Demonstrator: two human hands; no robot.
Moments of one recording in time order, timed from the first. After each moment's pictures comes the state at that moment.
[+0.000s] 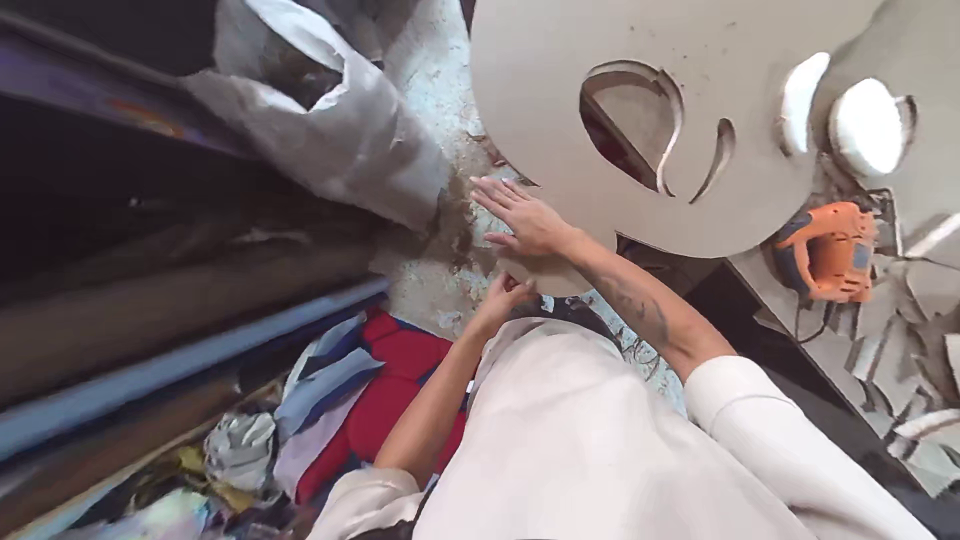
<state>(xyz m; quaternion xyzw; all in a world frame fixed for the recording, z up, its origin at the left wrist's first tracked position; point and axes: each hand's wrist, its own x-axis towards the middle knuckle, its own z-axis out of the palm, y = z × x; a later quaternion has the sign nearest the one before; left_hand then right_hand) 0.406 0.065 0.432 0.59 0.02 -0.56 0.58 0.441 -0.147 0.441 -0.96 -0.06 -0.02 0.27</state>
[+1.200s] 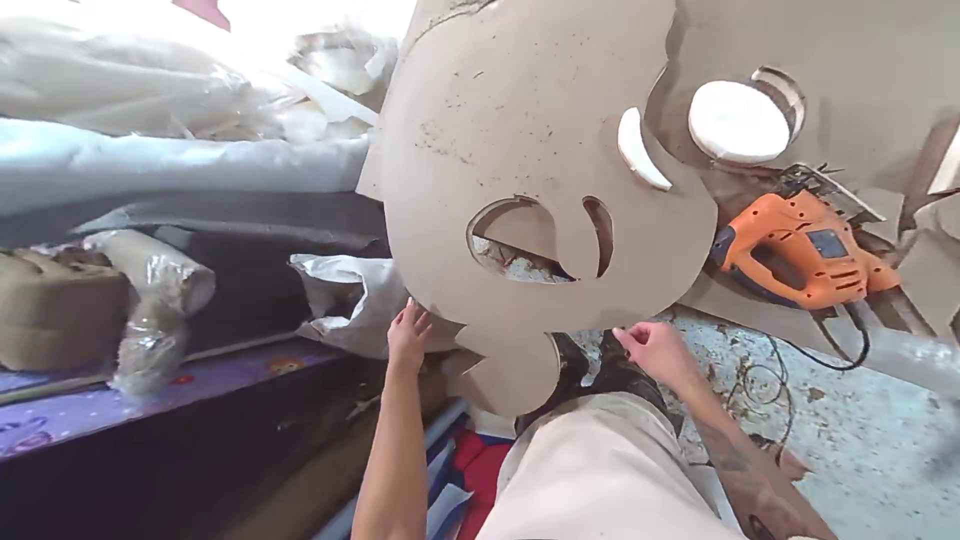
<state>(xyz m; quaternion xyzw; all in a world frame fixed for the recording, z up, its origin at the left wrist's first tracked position) 0.587 -0.113 0.479 0.84 0.05 -0.29 0.46 0.122 -0.302 0.472 -0.60 0.56 0.00 0.57</state>
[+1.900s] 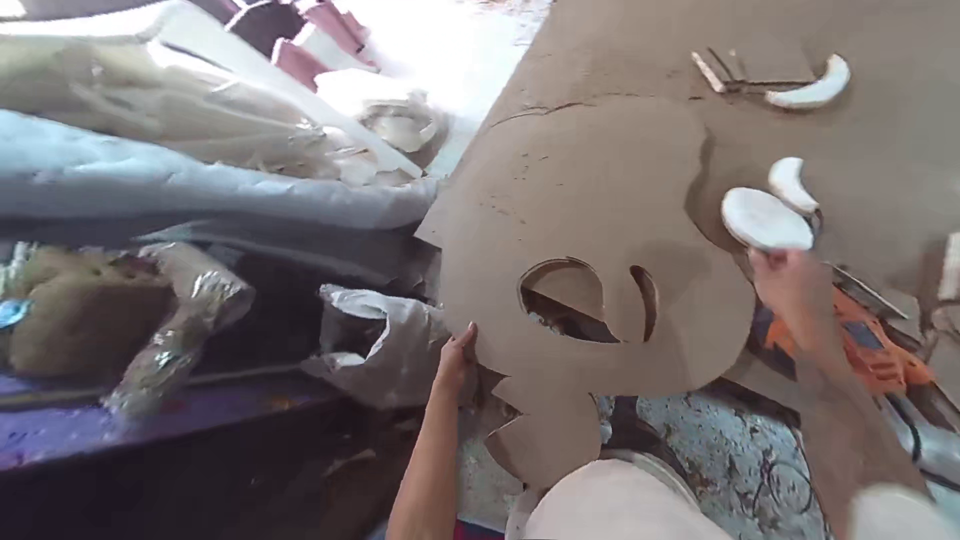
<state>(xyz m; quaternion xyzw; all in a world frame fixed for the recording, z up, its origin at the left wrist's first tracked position) 0.637 -0.140 0.444 0.73 0.05 -0.42 0.53 0.146 -0.520 0.563 -0.69 0.68 -0.13 0.22</state>
